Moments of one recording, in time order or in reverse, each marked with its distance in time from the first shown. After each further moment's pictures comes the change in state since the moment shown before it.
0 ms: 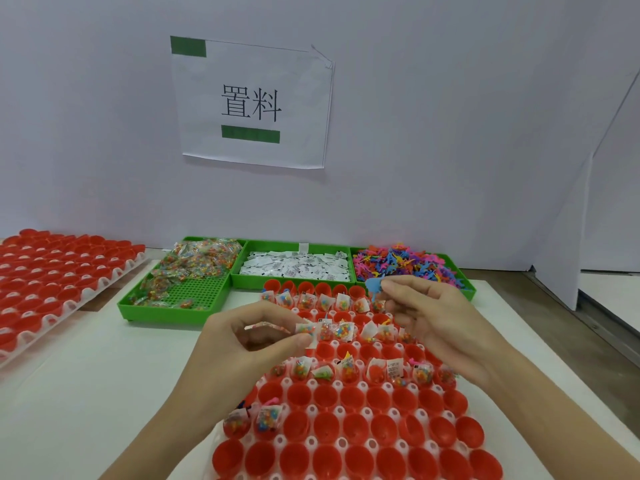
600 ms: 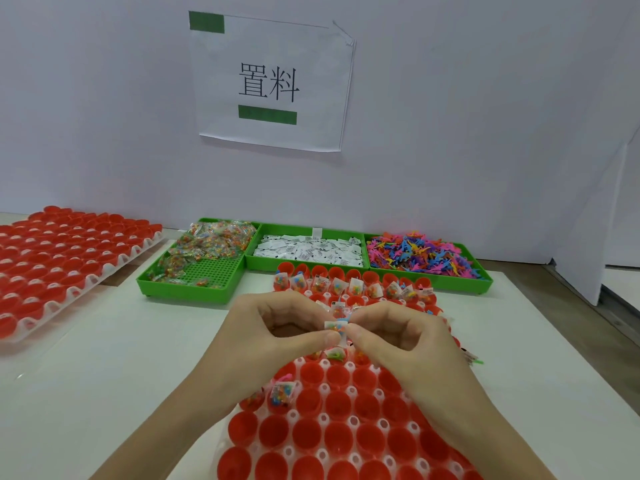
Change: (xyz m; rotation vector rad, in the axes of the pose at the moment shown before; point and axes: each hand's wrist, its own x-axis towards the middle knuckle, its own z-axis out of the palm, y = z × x) left_hand -0.007 0.011 0.008 -0.029 -0.123 0.018; right_hand -0.057 0.027 0.063 -0.344 -0.049 -0.244
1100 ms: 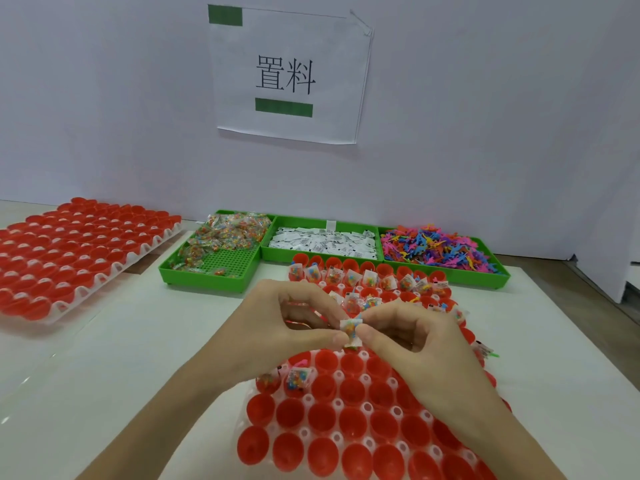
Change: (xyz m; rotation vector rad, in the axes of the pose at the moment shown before) left_hand -0.001 0.004 -0.014 0.211 -0.098 -0.014; right_hand -0.004 0.011 0.003 -0.120 -0.005 -0.085
